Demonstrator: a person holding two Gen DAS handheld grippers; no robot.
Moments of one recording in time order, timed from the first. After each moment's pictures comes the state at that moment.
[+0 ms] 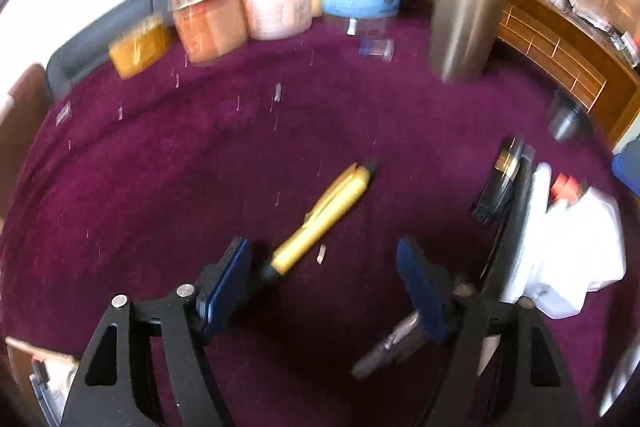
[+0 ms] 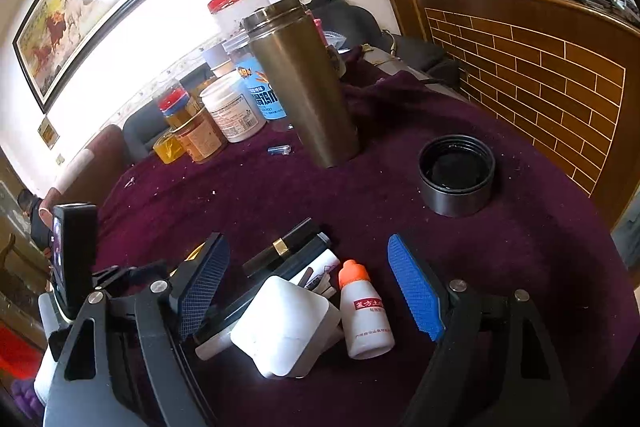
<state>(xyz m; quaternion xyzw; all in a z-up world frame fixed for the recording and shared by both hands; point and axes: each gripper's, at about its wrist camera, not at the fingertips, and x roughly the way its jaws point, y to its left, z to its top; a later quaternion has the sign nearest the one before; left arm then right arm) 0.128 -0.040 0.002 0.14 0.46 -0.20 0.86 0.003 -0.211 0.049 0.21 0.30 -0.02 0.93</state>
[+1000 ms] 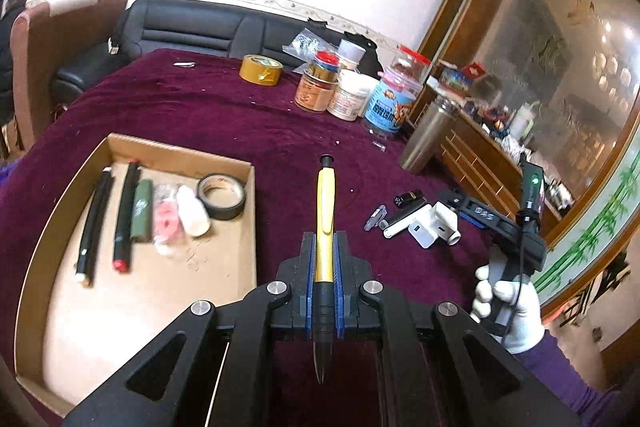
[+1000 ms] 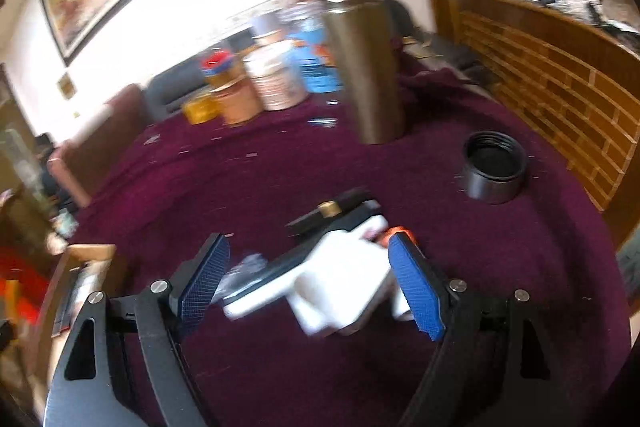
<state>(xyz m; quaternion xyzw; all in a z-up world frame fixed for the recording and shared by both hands) -0.084 0.171 0.103 -0.14 0.34 -0.18 0.91 -0.007 -0.175 0.066 0.16 0.33 0.04 0.93</state>
